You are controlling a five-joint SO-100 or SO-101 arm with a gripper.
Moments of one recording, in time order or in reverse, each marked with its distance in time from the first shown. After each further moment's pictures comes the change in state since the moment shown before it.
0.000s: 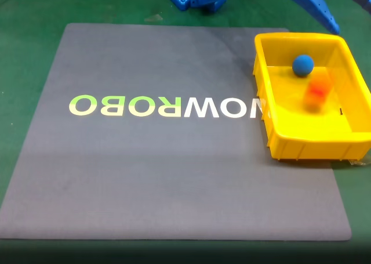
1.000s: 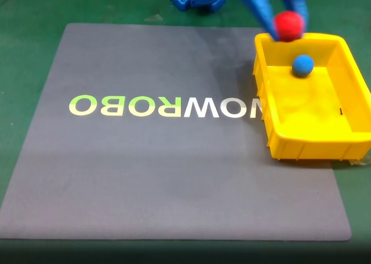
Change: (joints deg) arm 9.8 1.5 -0.8 3.7 -4.4
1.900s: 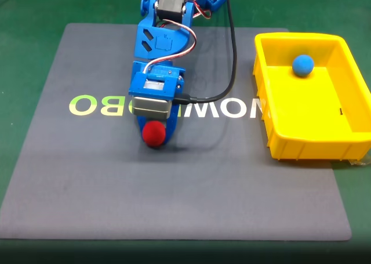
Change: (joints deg) arm 27.9 -42.6 -18.7 -3.3 -5.0
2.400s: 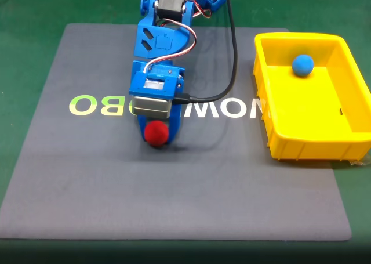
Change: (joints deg) arm -0.2 -1.2 0.4 -0.3 0.0
